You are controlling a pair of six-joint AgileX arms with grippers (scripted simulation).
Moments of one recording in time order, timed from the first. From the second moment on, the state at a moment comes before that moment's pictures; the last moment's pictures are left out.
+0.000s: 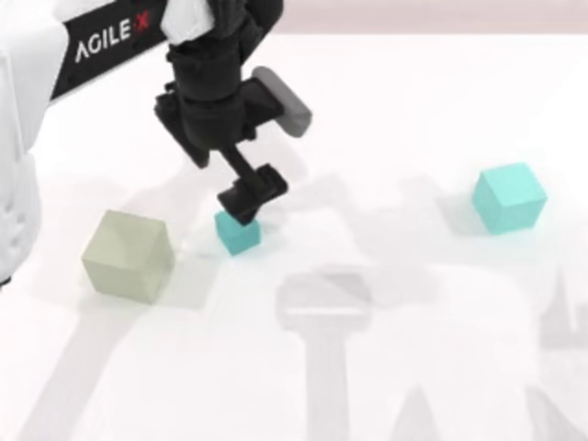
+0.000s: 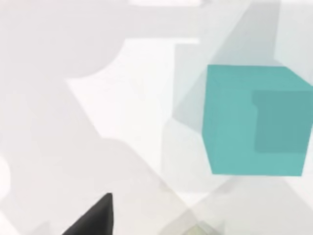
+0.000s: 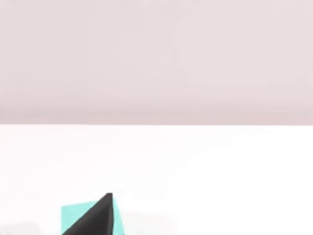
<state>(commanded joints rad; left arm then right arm) -0.48 2.28 1.98 -1.27 0.00 0.56 0.00 0.00 0.00 0.00 0.00 0.00</state>
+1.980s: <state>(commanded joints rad) -0.48 2.36 1.76 -0.97 0.00 0.56 0.00 0.00 0.00 0.00 0.00 0.00</state>
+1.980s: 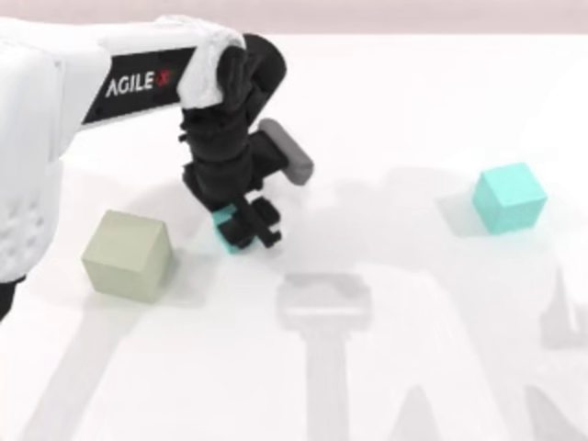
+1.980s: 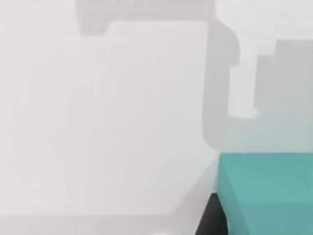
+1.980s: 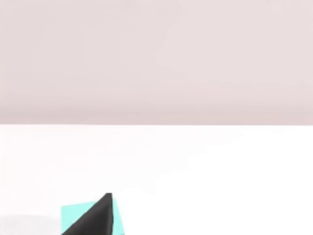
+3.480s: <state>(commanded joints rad) -0.57 2.27 1.97 -1.24 0.02 0.56 0.00 0.00 0.00 0.00 0.00 0.00</state>
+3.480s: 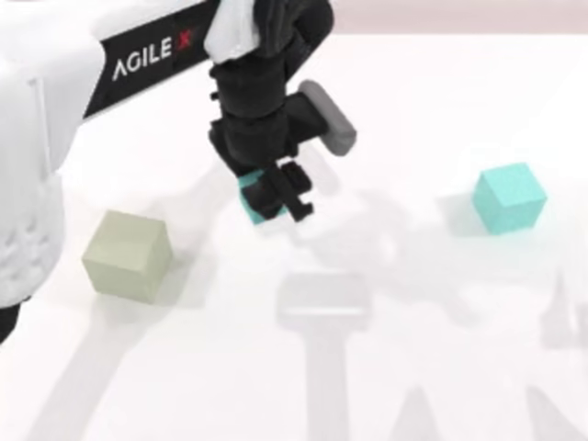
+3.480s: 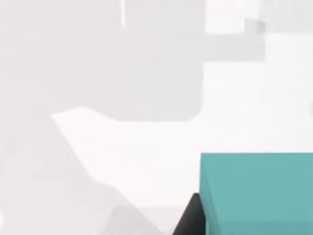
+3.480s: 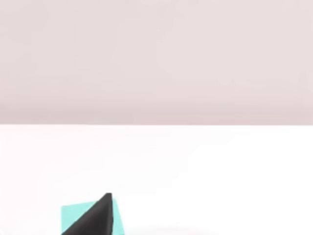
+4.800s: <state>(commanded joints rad) -0.99 2.31 1.85 -1.08 0.02 0.59 0.00 0.00 0.00 0.00 0.00 0.00</state>
